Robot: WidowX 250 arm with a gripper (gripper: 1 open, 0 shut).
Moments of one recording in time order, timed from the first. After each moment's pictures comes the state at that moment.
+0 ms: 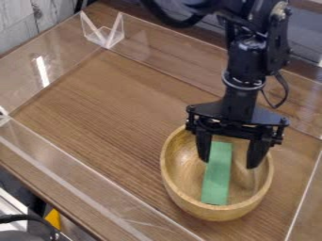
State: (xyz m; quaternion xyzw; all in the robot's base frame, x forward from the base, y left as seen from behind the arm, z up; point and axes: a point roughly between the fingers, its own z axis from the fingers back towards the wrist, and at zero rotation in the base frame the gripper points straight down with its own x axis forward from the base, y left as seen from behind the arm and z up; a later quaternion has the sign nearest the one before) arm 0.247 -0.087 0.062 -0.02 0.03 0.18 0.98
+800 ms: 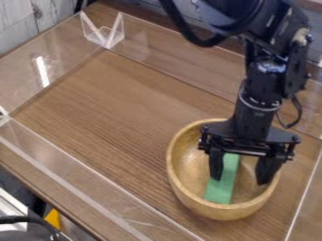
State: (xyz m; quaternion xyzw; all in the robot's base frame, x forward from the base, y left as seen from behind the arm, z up) arm 0.240 -0.114 0.047 0.00 0.04 0.22 0.97
